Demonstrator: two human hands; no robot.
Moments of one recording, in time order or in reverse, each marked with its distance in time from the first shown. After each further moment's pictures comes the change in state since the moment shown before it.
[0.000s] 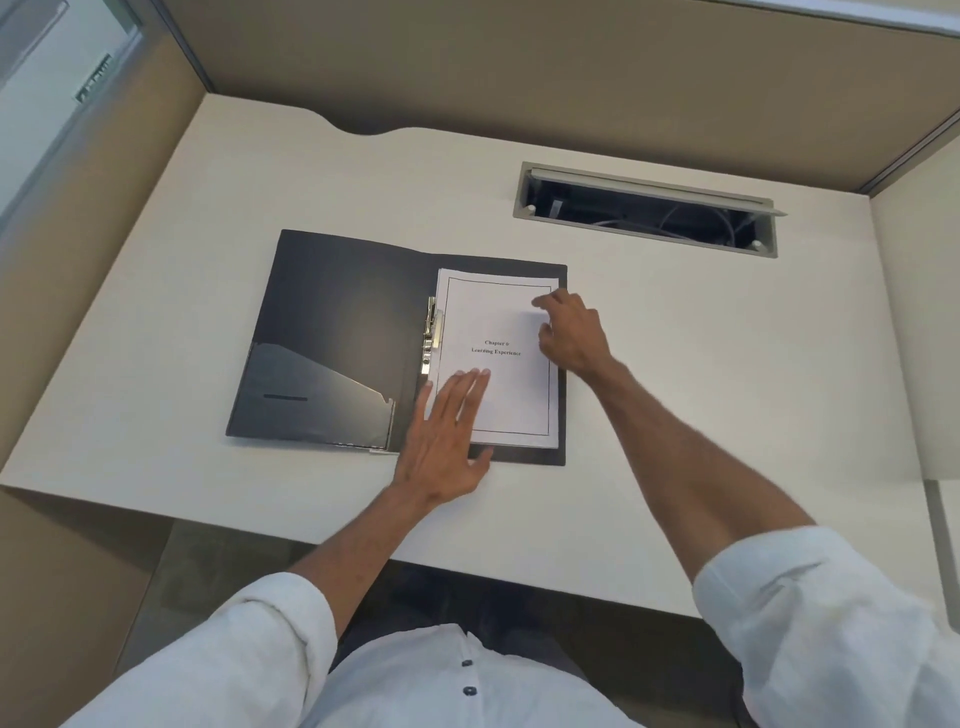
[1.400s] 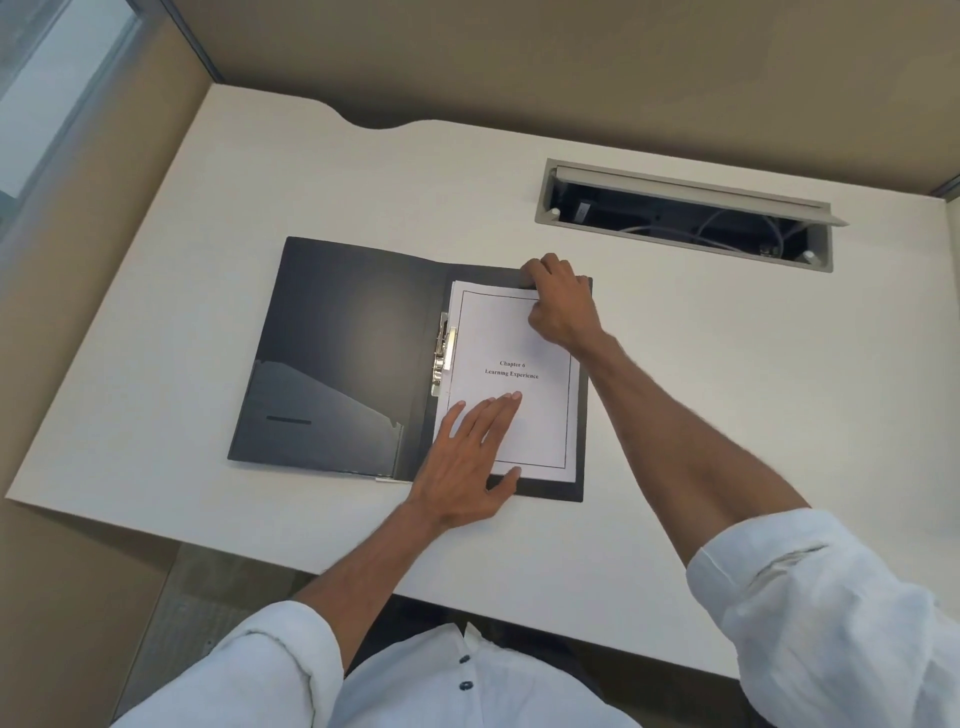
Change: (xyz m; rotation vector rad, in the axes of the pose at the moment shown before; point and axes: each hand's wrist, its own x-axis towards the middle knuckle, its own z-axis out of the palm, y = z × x) left_hand 0.031 -0.007 0.025 -0.092 -0.015 0.082; right_hand 0.091 -0.026 -0.002 0.003 0.017 -0.083
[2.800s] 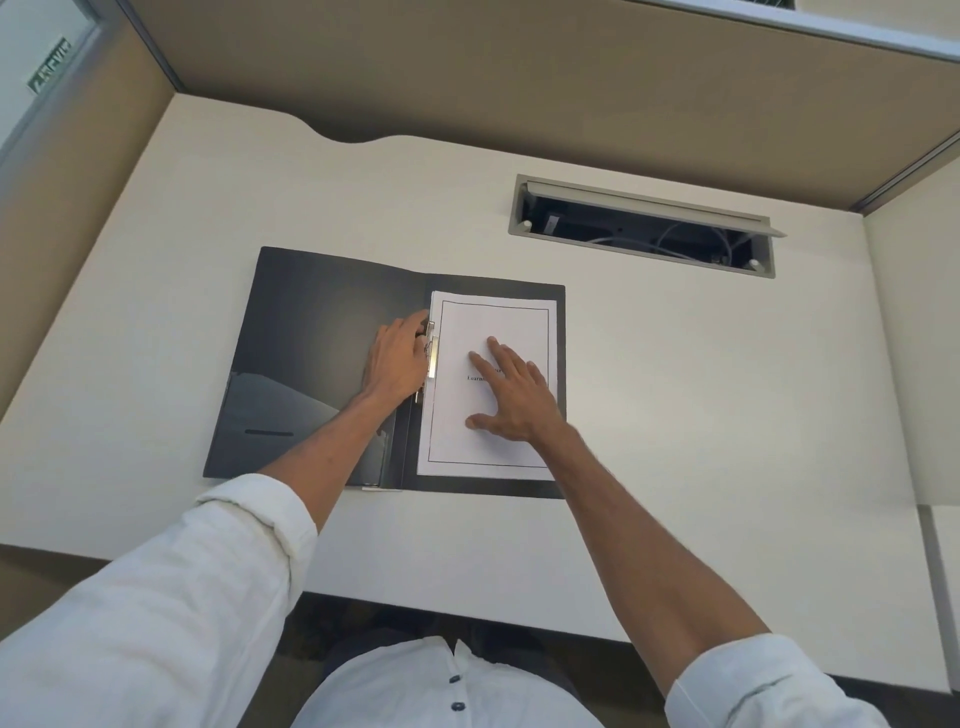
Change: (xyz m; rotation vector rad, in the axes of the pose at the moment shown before) left_hand 0.104 -0.089 -0.082 -0.294 0.048 -0.460; right_hand -0.096 -0.027 0.062 -0.079 -0.298 -0.025
